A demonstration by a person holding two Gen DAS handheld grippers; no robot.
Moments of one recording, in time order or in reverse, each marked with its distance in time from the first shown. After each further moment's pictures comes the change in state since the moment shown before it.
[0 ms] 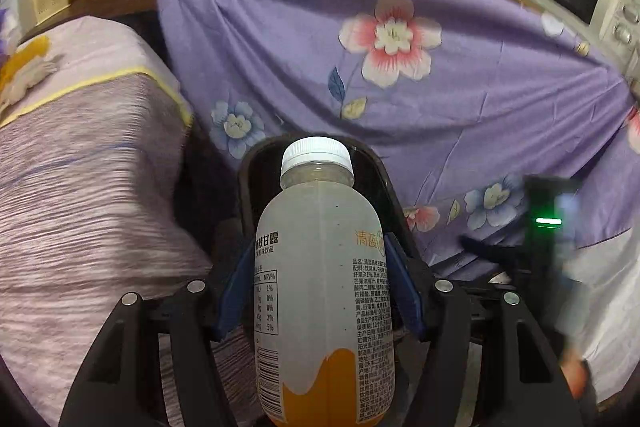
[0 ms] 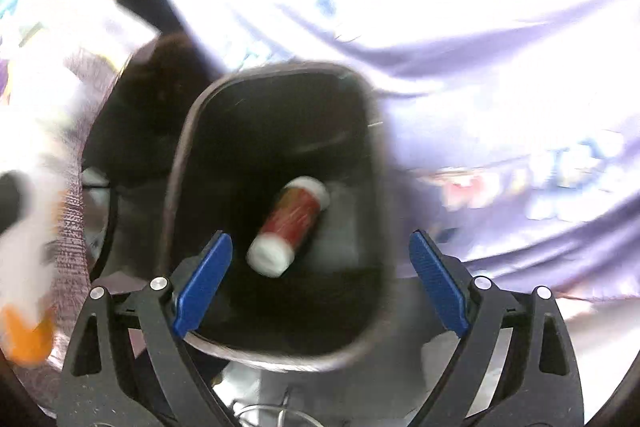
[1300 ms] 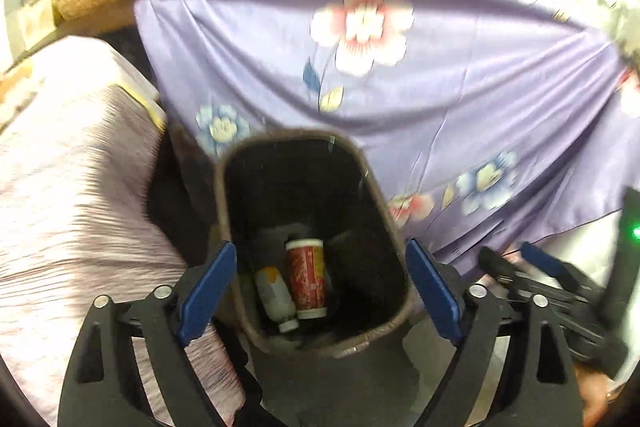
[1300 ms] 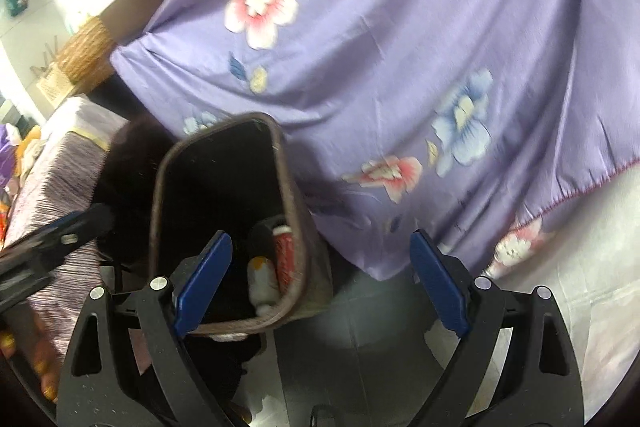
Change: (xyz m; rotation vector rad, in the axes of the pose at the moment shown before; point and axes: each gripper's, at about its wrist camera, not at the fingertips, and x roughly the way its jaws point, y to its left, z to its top) left arm -0.020 -0.033 -0.011 0.059 -0.047 0.014; right arm -0.068 -0.052 -0.050 0.215 -0.172 0.004
